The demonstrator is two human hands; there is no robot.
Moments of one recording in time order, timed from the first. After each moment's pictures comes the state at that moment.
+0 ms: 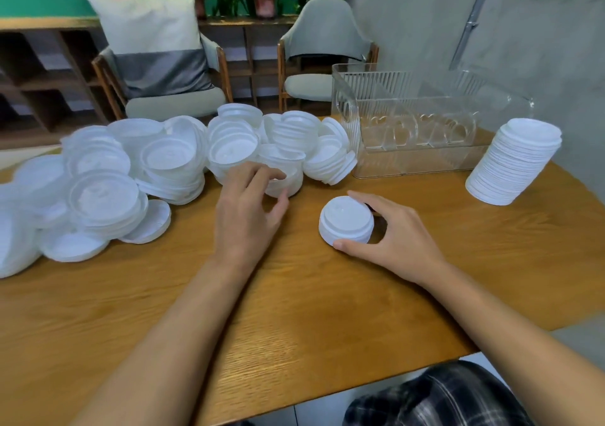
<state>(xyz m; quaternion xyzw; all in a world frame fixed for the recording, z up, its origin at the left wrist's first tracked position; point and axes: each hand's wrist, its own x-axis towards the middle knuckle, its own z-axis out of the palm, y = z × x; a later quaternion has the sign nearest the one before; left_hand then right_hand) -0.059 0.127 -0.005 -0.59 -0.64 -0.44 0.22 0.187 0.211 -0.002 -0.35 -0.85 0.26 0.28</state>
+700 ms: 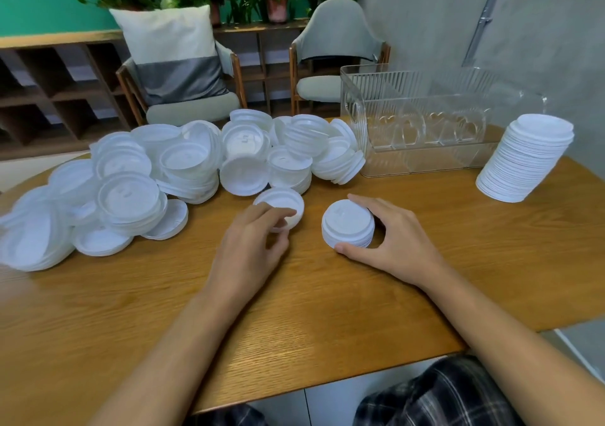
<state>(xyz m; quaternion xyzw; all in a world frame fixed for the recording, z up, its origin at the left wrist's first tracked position) -0.048 0.070 -0.007 -0.65 -0.65 -0.39 0.07 0.184 0.203 -0.005 -0.33 -0.87 0.25 0.27</state>
